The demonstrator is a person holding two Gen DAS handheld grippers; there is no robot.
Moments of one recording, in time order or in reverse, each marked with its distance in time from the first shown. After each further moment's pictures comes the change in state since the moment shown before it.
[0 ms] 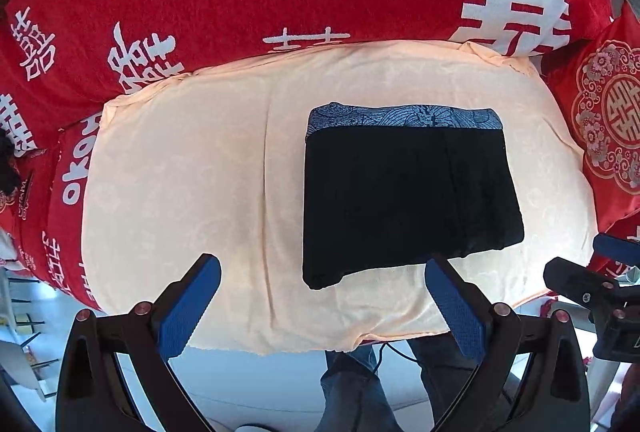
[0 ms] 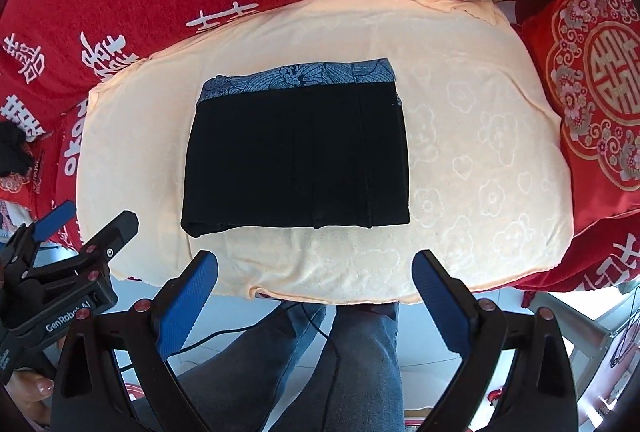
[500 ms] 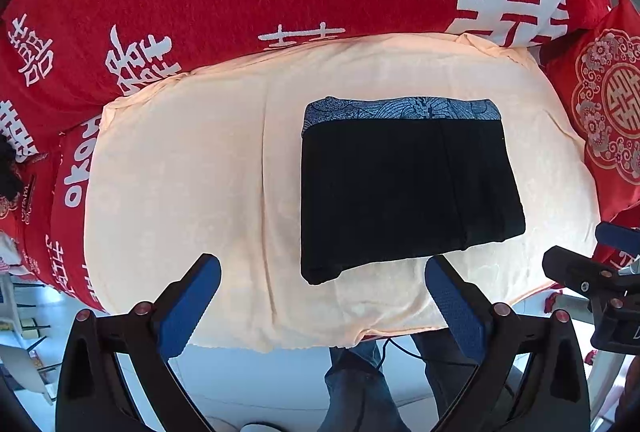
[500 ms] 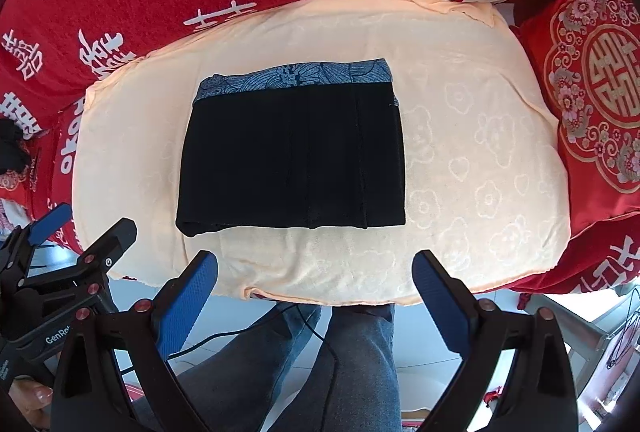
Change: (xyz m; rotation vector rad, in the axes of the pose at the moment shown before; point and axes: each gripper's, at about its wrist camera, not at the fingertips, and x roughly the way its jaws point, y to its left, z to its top) left arm 0.001 -0.007 -0.003 0.025 0.013 0.012; right arm 0.003 -0.001 0.000 -0.004 0.000 -0.017
